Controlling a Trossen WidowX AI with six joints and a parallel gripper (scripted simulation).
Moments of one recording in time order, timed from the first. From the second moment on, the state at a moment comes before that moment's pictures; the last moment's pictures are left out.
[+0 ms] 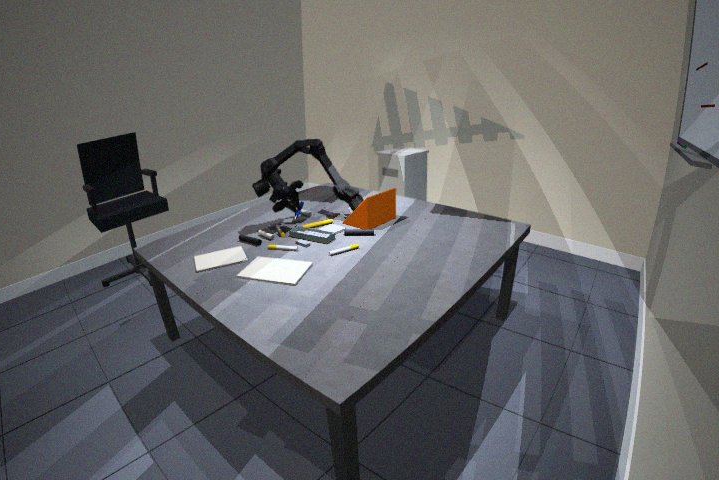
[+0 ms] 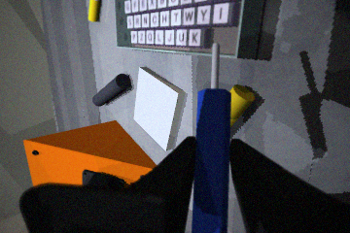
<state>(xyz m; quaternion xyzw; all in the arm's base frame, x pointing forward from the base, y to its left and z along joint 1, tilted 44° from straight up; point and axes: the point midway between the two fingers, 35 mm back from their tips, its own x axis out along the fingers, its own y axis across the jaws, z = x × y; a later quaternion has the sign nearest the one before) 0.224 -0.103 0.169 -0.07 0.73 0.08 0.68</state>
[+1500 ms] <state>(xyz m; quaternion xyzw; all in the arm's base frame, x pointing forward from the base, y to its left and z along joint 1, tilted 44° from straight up) 0.284 -0.026 0.142 0.41 0.68 -0.34 0.50</state>
